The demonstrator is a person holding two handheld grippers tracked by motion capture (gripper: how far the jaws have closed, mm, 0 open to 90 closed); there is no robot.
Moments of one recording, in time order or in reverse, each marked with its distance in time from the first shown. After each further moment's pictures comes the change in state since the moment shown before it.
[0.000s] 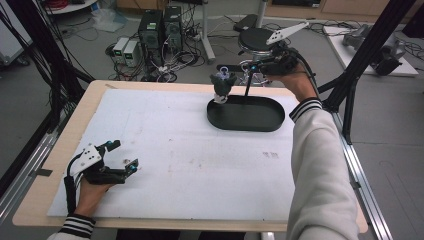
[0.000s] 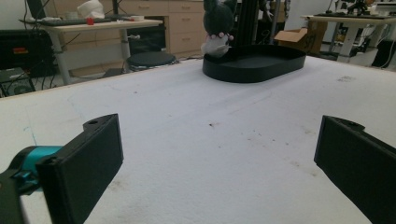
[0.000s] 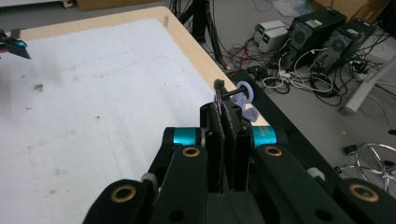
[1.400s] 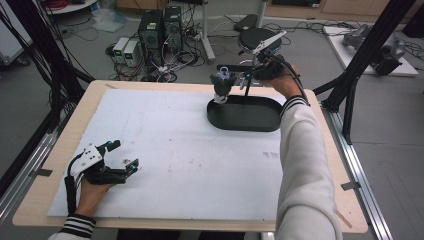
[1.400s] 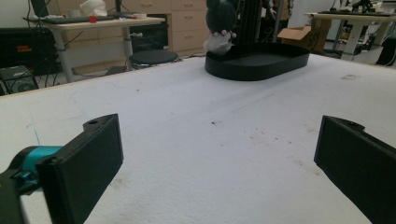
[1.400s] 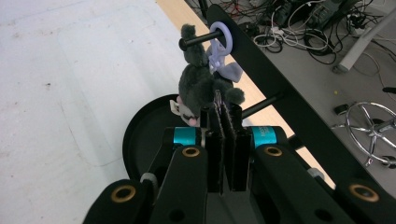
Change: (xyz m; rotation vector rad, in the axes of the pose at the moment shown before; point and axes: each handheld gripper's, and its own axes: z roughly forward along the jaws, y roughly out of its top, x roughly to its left) left arm -0.001 0.000 0.001 0.004 0.007 0.004; right arm -0.023 -0.019 0.053 0.176 -0.056 0.012
